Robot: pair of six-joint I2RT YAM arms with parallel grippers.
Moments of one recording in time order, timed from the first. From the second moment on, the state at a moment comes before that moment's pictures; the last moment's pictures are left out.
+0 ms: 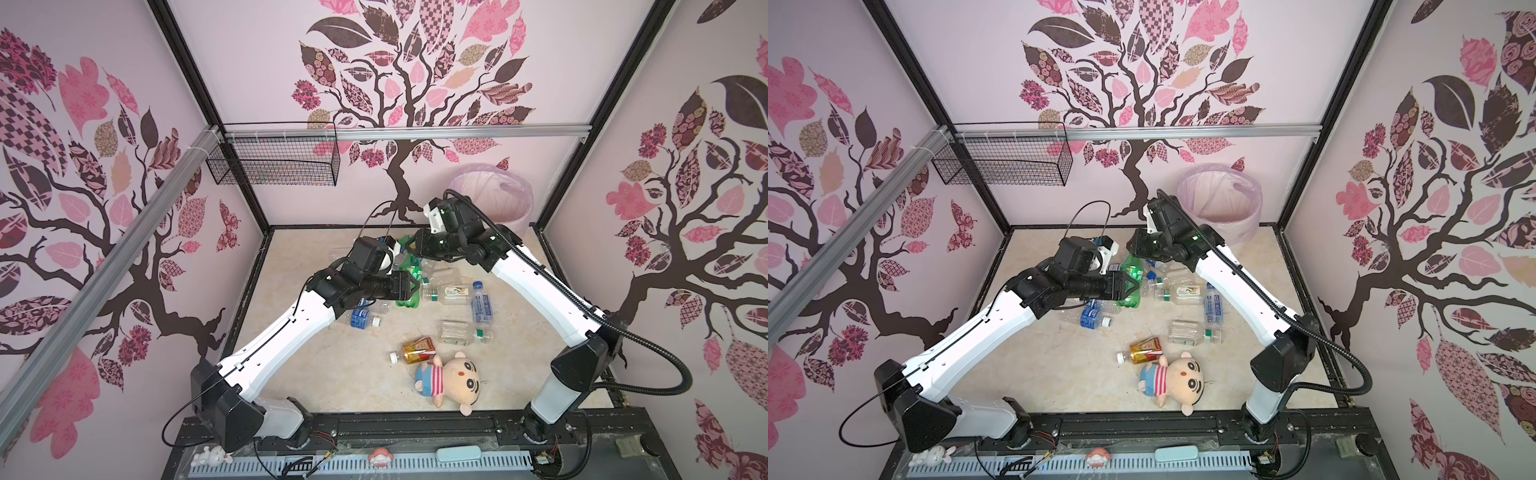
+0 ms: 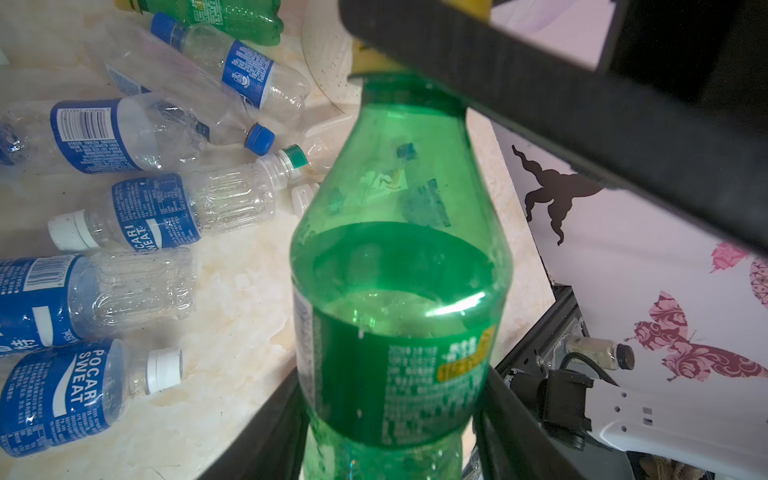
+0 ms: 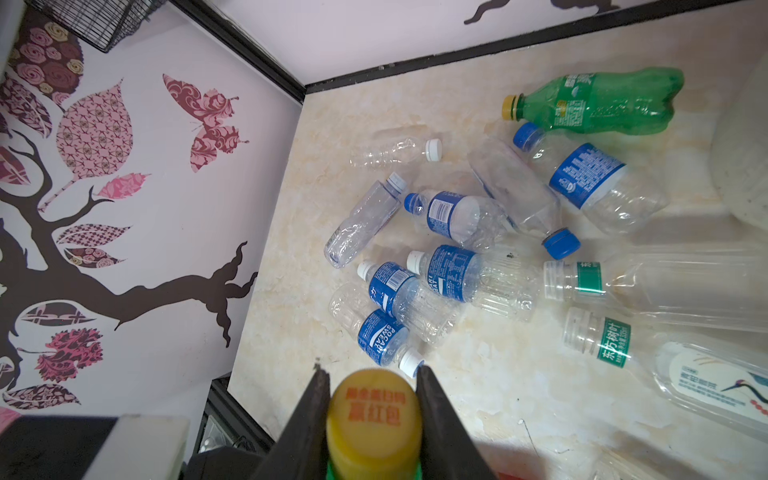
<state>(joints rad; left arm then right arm) -0.68 1.39 1.40 -0.71 0.23 -0.53 0.62 1.70 1.86 -0.79 -0.15 0.62</state>
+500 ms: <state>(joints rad) -0.68 1.44 1.69 -0.82 0.18 -0.48 0.54 1.70 2.16 -0.81 0.30 0.39</state>
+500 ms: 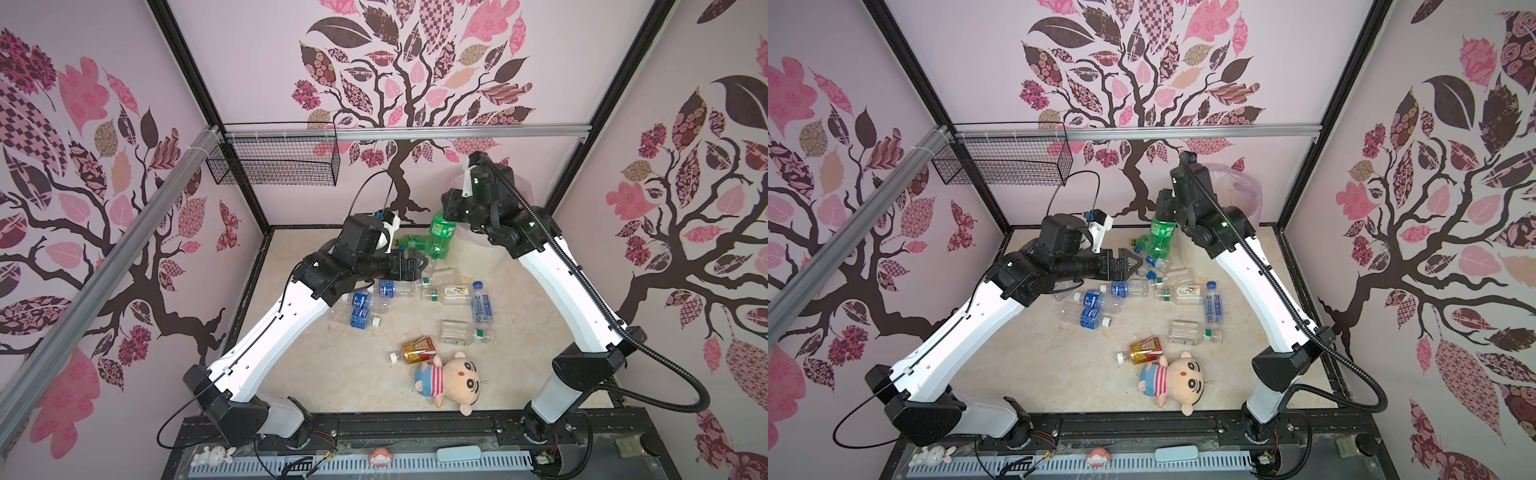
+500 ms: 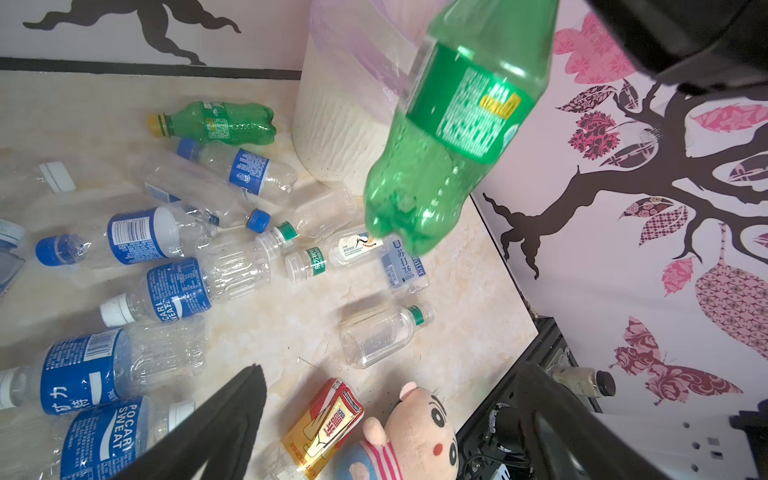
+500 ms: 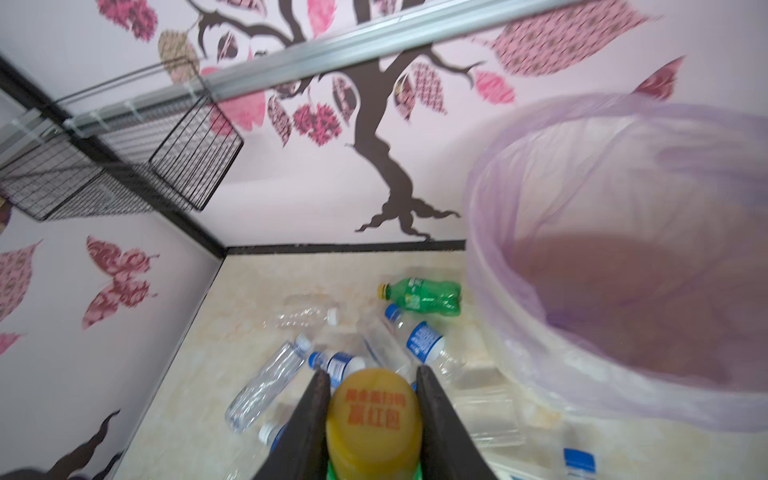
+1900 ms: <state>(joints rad) -0.68 1.48 1.86 -0.93 0.08 -0.52 0.31 1.81 2.24 -0.72 0.43 0.31</state>
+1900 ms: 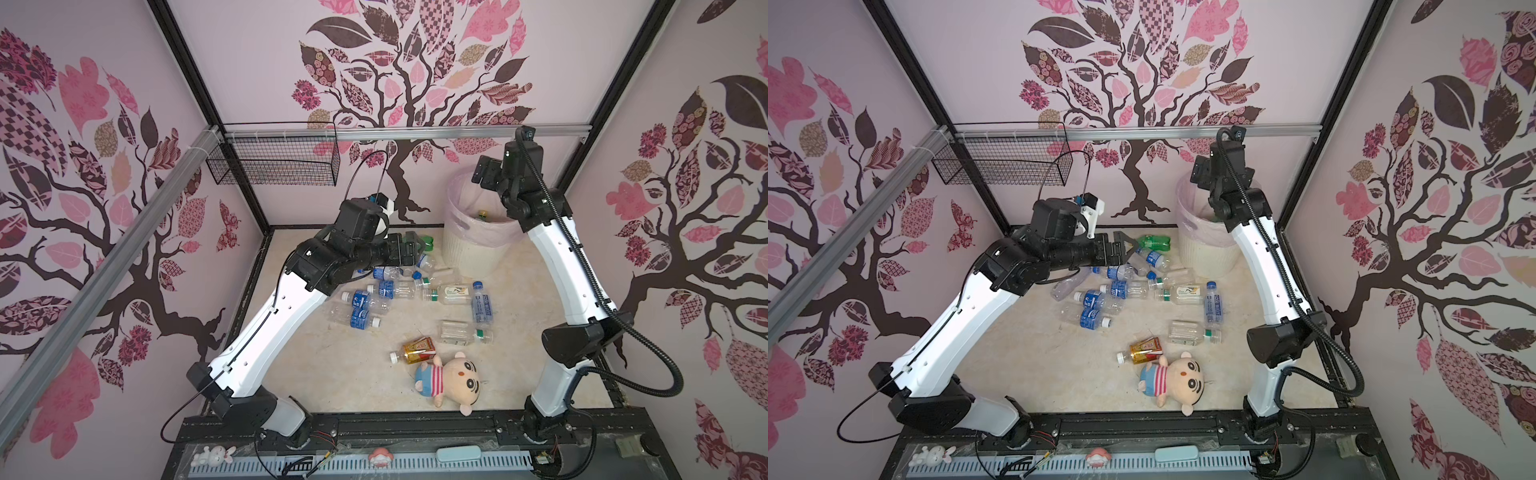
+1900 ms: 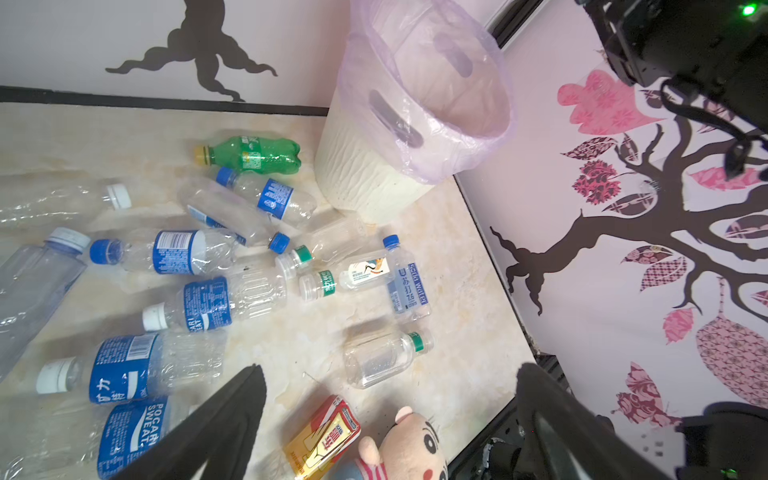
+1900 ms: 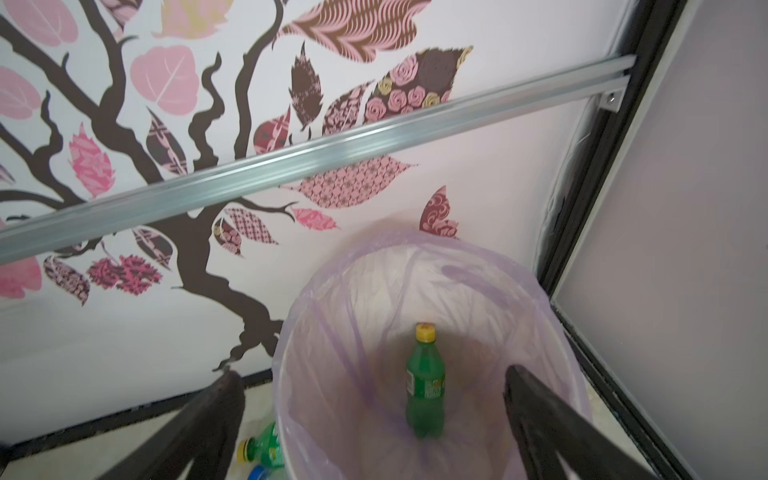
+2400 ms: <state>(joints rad) -0.56 1.38 1.64 -0.89 -0.04 -0.53 0.48 1.52 1.71 -0.76 0.28 0.38</state>
